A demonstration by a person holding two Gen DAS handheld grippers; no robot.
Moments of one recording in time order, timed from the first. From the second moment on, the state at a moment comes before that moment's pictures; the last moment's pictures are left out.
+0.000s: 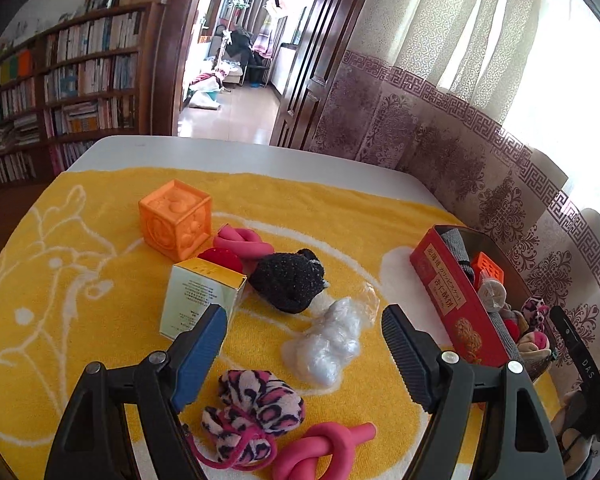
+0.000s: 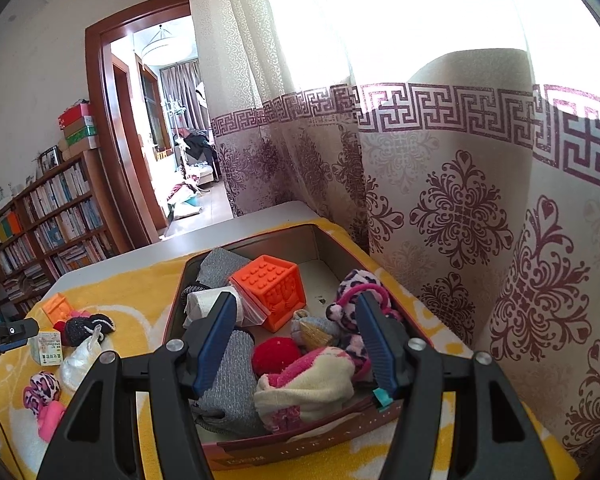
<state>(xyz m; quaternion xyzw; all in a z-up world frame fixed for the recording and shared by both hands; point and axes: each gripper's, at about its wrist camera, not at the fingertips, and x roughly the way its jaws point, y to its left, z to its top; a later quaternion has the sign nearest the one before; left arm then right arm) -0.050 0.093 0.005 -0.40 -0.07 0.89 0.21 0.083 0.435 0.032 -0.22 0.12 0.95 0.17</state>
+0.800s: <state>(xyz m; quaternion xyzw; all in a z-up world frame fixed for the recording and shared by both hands) -0.085 0.072 -0.031 -0.44 0.02 0.88 0.19 0.065 0.353 0.053 -0.25 0.10 0.96 0.04</state>
